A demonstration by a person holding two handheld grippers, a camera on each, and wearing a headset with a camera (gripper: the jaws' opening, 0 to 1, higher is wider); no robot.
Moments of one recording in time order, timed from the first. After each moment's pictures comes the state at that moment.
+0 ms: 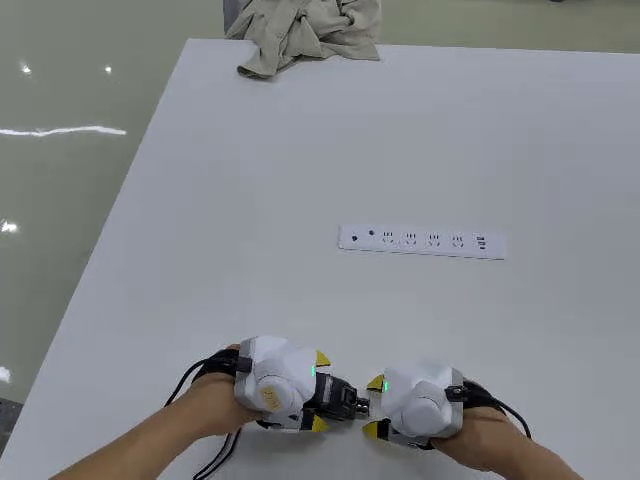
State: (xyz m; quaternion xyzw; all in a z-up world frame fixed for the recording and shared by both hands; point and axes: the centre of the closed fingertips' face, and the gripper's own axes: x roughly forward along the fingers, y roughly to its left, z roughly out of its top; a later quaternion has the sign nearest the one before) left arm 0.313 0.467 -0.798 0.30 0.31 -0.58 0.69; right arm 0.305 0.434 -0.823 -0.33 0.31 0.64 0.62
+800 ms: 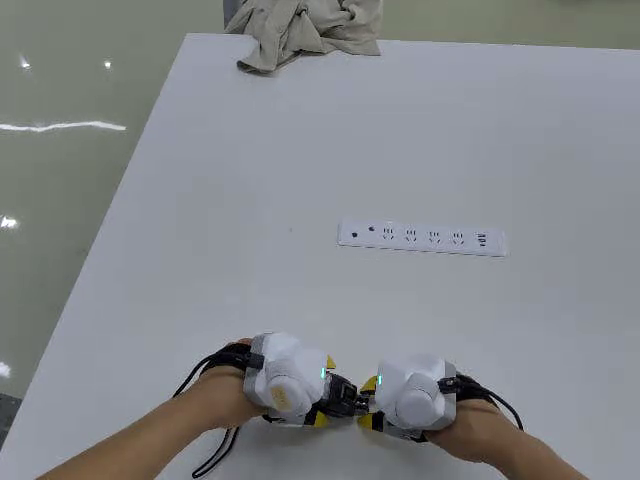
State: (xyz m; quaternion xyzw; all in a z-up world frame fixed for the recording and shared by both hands) left arm 0.311 0.462 -0.804 0.33 0.31 -0.59 0.67; right arm 0.304 0.440 -0.828 -0.33 0.31 0.65 0.61
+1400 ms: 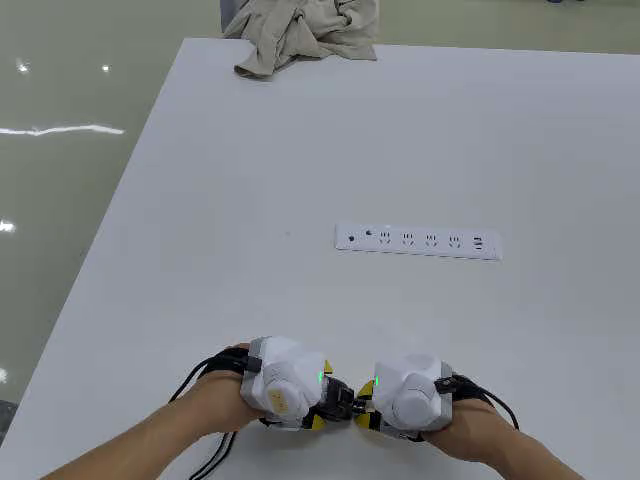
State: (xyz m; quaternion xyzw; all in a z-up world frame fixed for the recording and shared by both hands) left arm 0.311 0.462 -0.803 0.33 0.31 -0.59 0.67; right arm 0.305 0.440 -0.827 -0.33 0.31 0.65 0.61
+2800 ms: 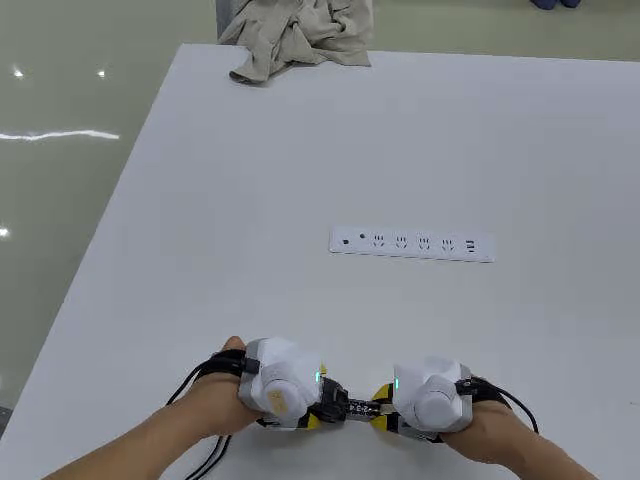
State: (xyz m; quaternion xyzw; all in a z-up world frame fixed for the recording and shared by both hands) left arm 0.313 0.464 -0.805 0.34 0.32 -0.58 0.67; right arm 0.309 0.405 -0.827 -0.33 0.32 0.65 0.61
